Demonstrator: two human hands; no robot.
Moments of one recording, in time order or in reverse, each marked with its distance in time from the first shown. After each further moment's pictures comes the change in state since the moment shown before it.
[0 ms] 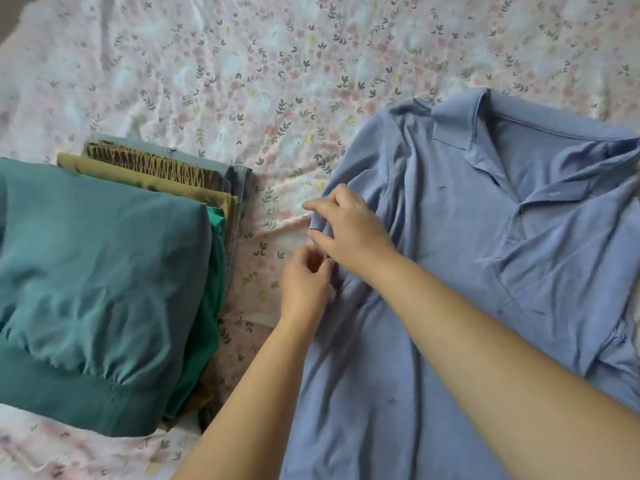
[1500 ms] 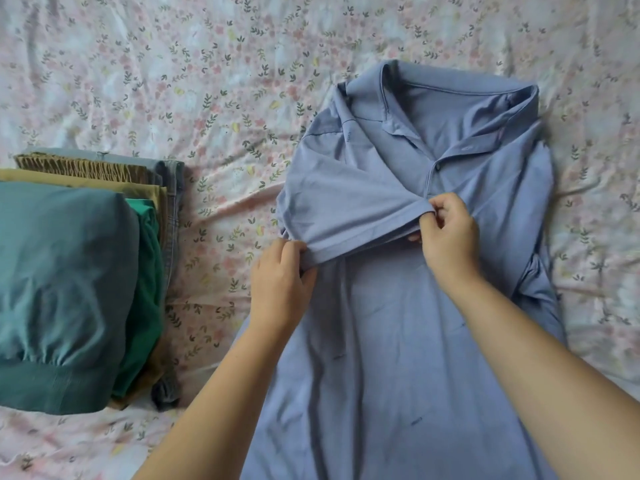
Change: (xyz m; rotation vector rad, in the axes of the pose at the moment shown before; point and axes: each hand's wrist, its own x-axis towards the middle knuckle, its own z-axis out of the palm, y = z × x) left_hand -0.047 -0.008 0.029 0.694 0.043 0.736; right_hand -0.126 0.123 -0.057 0.501 0.607 0.528
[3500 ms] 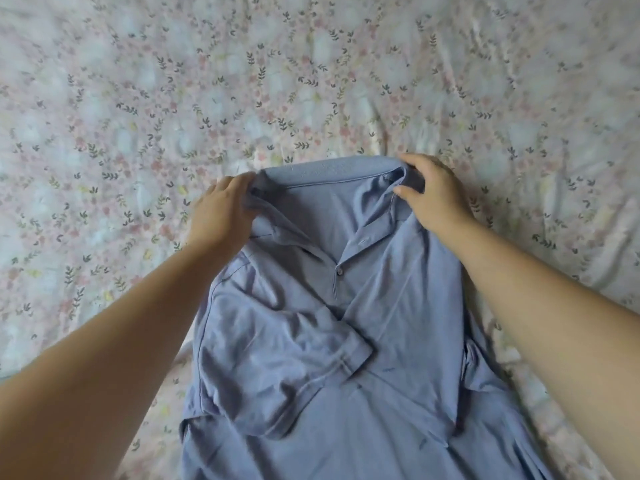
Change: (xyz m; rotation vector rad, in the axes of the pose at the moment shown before) left_hand 0.280 0.087 0.045 0.189 -0.315 0.132; right_hand 0.206 0.024 -0.095 -0.316 -0.001 -0.026
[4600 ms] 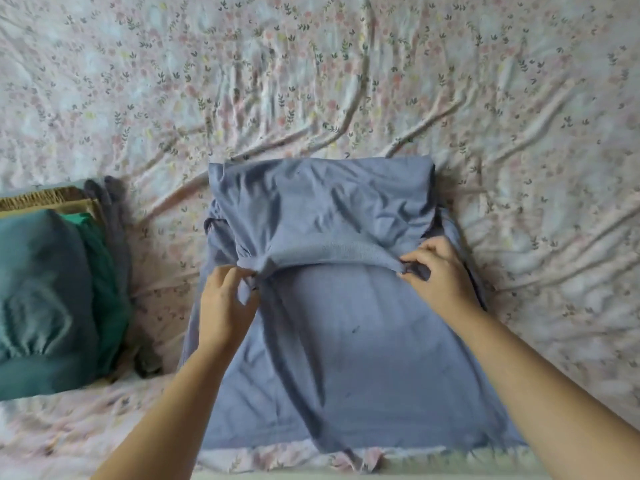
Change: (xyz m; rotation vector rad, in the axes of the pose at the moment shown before) left_hand -0.366 -0.027 0.061 -0.194 0.047 -0.138; right_hand -0.336 0.082 -0.002 -0.003 -0.068 -0.151
